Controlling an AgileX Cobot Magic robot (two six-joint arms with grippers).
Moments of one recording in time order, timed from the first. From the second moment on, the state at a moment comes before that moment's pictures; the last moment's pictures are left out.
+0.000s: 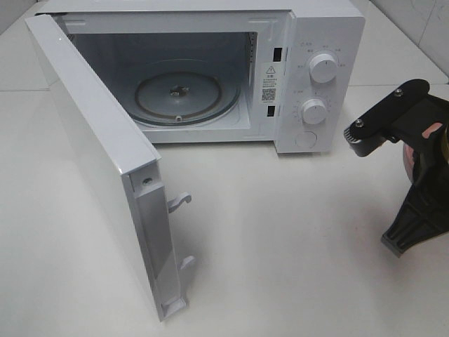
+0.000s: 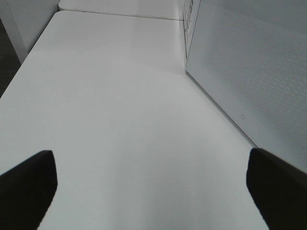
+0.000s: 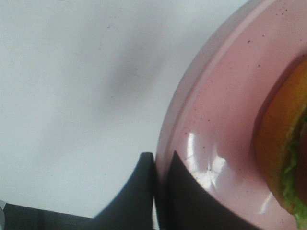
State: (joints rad) left arm 0.08 -0.01 -0.52 -0.08 1.08 0.02; right arm 0.72 1.33 -0.75 -0.58 1.01 0.41
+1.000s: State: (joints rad) left arm 0.08 -0.01 -0.52 -0.08 1.08 0.02; right arm 1.06 1.28 -0.75 -0.58 1.03 0.25
